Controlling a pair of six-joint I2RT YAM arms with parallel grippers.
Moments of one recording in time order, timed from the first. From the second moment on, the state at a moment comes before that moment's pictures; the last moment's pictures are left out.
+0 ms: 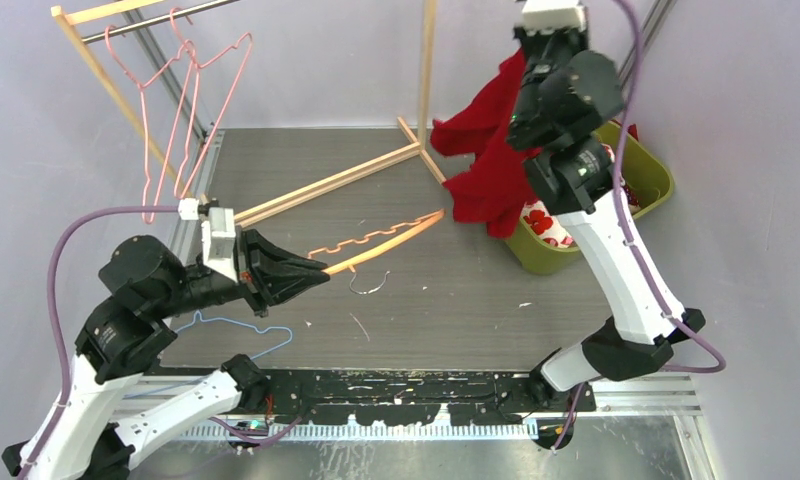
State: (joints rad) left arm -0.75 0.66 1.26 -0.54 0.54 -0.11; right arm 0.65 1.47 2.01 -0.07 0.94 -0.77
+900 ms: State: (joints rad) left arm -0.75 0.82 1.36 -0.64 0.51 0.00; right arm 0.09 1.73 2.26 -0.12 0.85 -0.48
